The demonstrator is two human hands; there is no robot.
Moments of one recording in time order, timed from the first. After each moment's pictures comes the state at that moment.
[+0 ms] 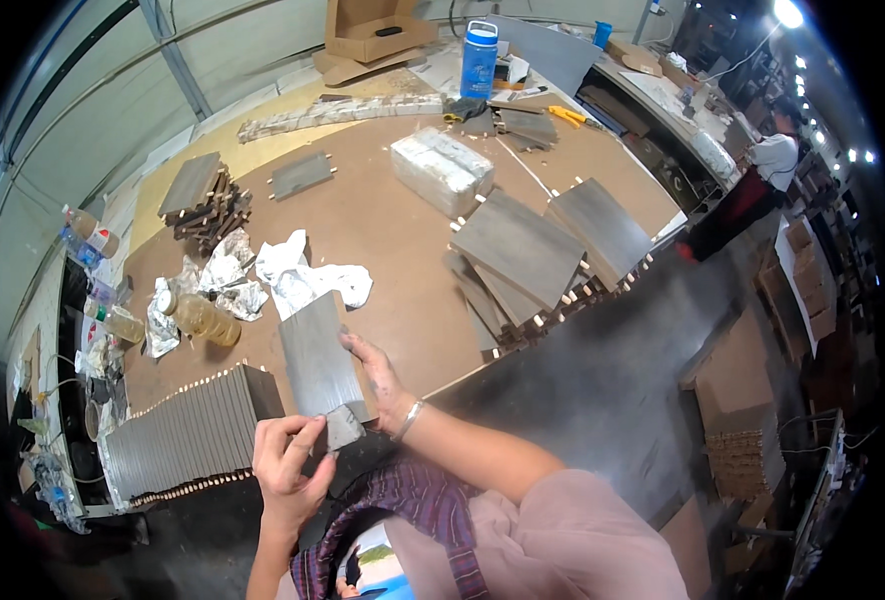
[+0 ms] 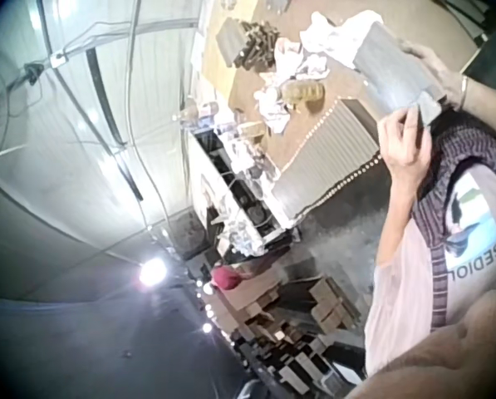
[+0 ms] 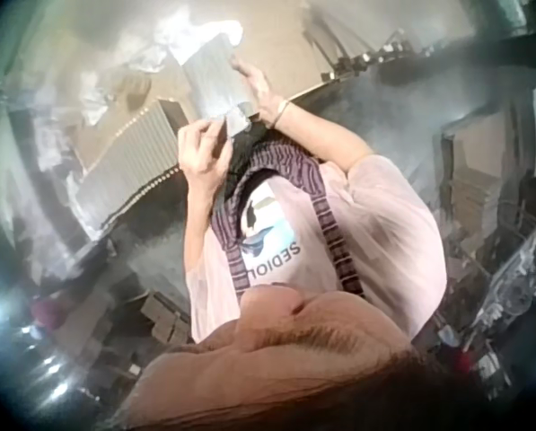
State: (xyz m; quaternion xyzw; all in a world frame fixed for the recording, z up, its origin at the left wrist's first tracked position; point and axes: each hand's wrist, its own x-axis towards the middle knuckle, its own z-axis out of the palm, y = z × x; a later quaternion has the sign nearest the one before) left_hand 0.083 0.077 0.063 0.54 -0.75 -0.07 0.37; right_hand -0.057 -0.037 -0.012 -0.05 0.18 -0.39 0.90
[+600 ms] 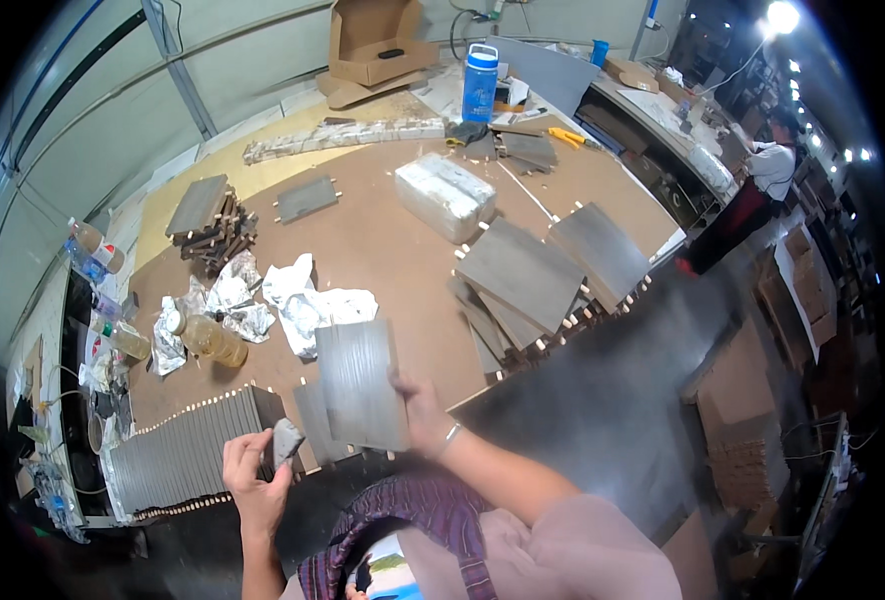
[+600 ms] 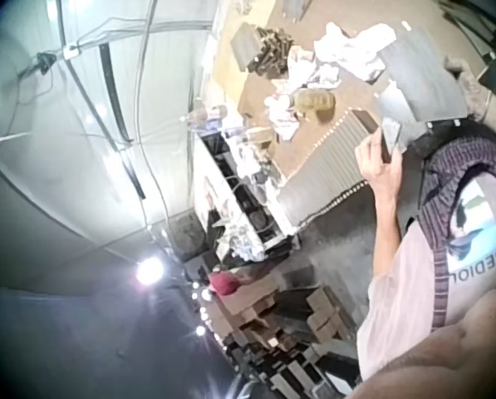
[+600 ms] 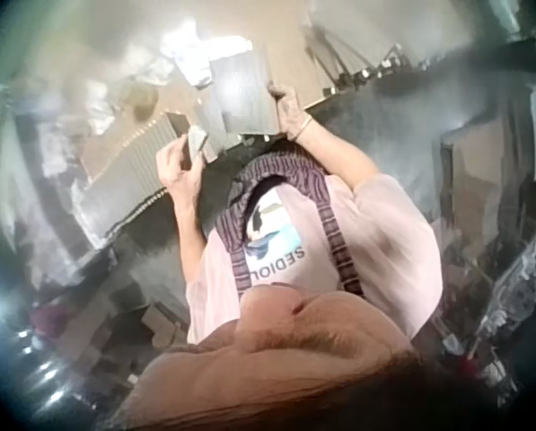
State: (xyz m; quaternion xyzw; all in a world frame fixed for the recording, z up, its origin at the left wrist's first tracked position) left_hand 0.138 0.081 0.042 0.64 -0.68 -0.04 0.36; right_hand -0.101 -0.028 -0.042 -0.03 0.13 -0.38 0.92
